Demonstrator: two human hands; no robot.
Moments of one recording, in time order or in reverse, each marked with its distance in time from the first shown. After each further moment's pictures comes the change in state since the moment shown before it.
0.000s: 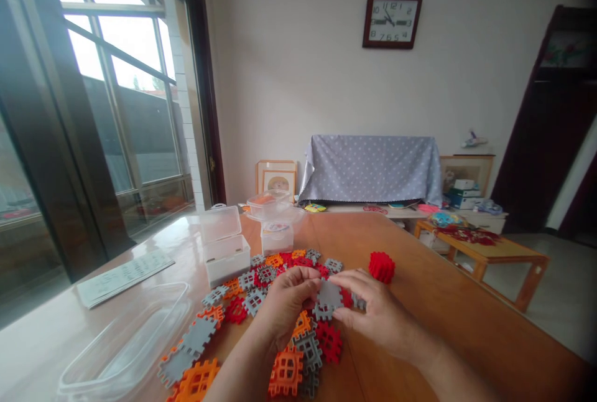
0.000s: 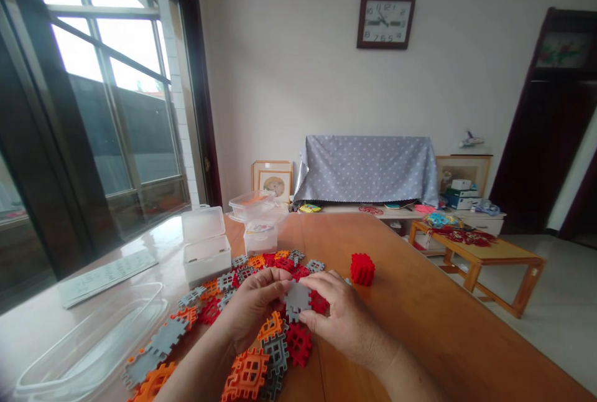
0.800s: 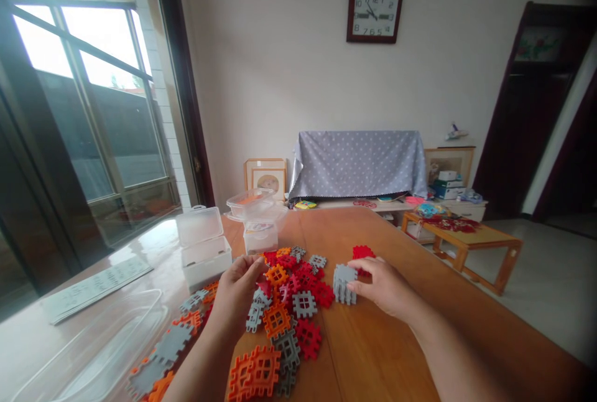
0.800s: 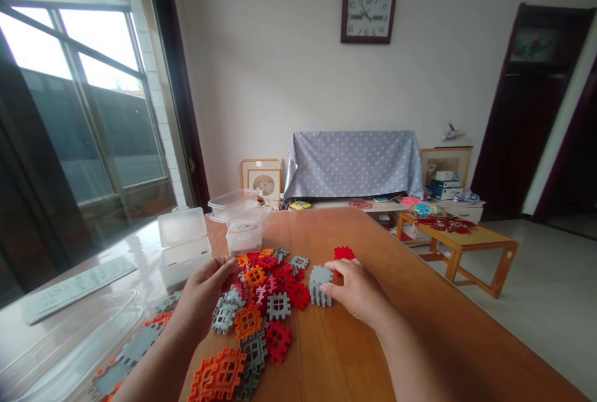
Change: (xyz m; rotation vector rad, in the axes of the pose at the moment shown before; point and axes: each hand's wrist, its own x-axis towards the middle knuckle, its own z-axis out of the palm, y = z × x) left_hand 0.011 0.009 -0.039 0.310 0.393 0.226; right_hand -0.013 0.081 -0.045 -0.146 0.026 0.358
